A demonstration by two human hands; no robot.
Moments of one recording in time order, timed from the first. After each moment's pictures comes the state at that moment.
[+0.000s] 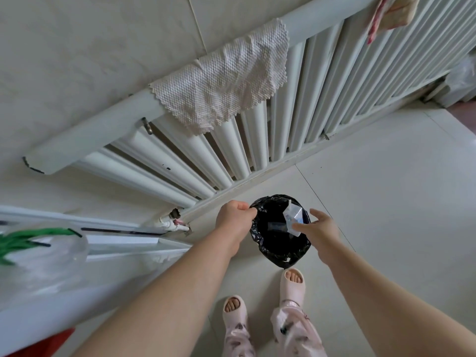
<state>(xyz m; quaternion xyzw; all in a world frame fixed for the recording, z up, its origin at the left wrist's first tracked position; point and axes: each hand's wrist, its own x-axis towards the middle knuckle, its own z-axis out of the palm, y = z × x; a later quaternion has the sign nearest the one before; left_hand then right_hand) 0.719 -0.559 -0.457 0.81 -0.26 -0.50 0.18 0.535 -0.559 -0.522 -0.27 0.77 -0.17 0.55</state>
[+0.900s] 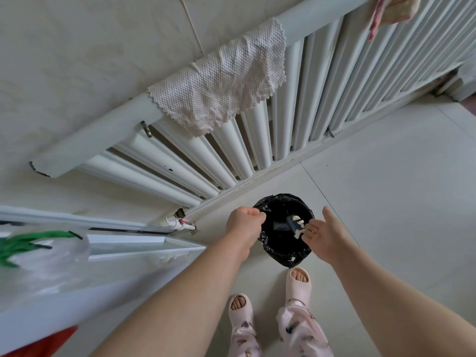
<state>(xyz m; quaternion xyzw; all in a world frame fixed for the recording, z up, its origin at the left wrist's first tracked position) 0.697 -0.553 -0.454 0.81 -0.23 -0.52 0.18 0.527 -0.569 -0.526 0.10 0.59 -0.31 0.74</state>
